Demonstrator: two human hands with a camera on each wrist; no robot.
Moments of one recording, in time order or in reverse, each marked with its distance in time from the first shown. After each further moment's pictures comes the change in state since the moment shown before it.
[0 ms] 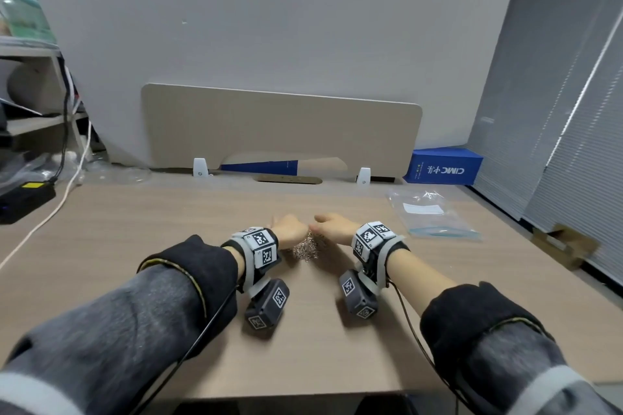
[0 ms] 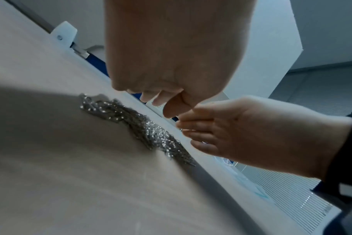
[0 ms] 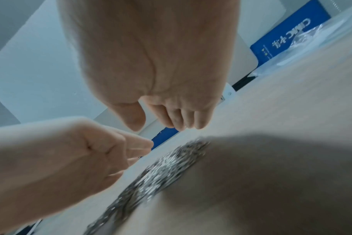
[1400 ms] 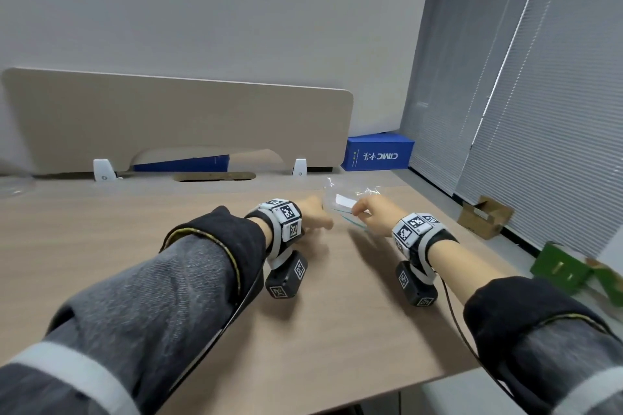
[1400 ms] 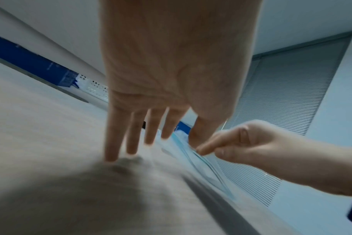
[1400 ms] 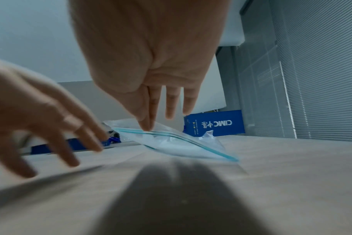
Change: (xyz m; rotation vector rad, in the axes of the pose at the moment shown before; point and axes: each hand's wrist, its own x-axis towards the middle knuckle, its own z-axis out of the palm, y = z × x) left_hand 0.021 0.158 0.052 0.165 -0.220 0.350; right_hand -0.048 0.166 -0.128 -0.364 0.349 0.074
